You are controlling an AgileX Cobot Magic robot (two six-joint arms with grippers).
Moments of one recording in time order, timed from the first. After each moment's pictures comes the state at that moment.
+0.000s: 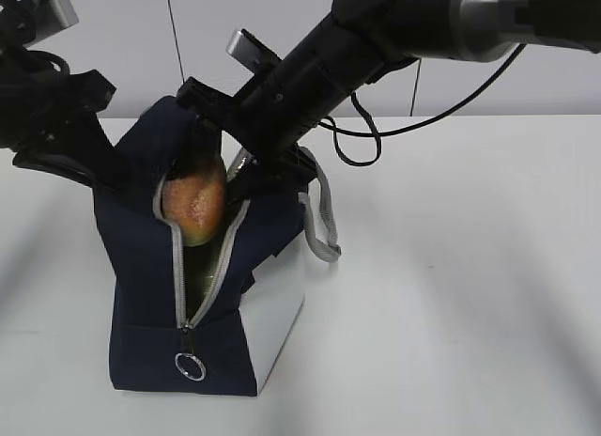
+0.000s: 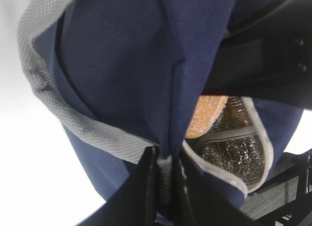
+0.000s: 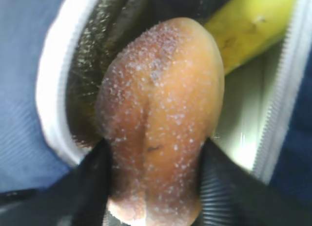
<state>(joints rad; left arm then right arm) -0.22 1.58 -1.26 -0.51 1.04 0.14 0.47 2.13 -1.80 0.85 1.00 0.01</state>
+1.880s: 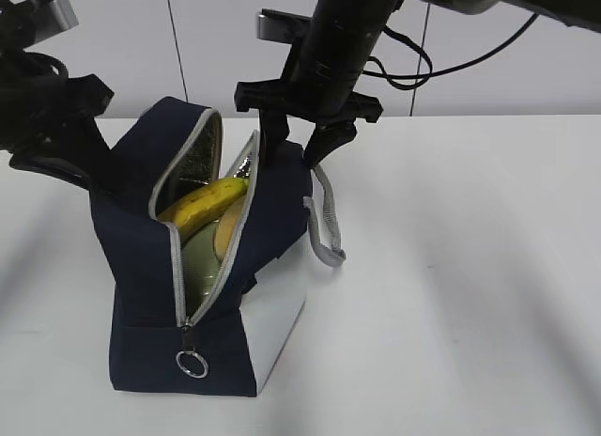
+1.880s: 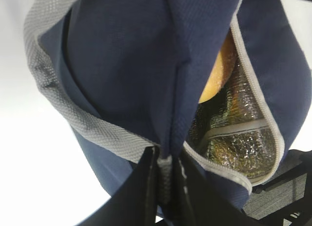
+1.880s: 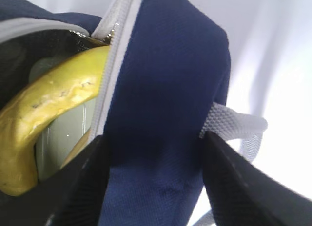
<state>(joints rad) -0.22 1.58 -1.26 -0.50 1.04 0.14 0.45 2.22 -2.11 0.26 1.24 0.16</state>
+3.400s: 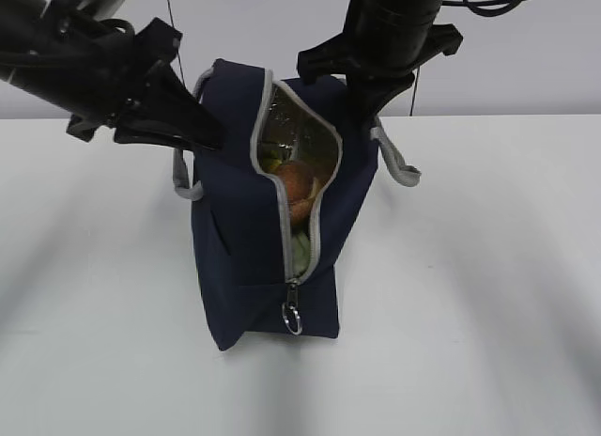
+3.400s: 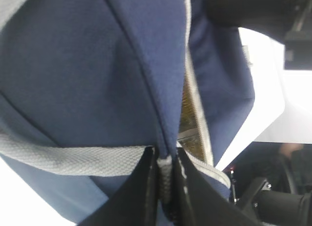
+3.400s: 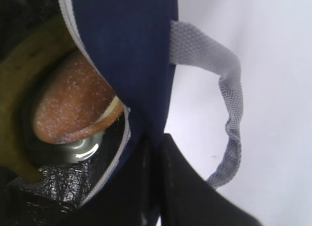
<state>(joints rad) -0.30 1.62 -1.26 -0.91 0.92 0.36 0.45 1.98 -1.94 -0.03 1.25 0.11</state>
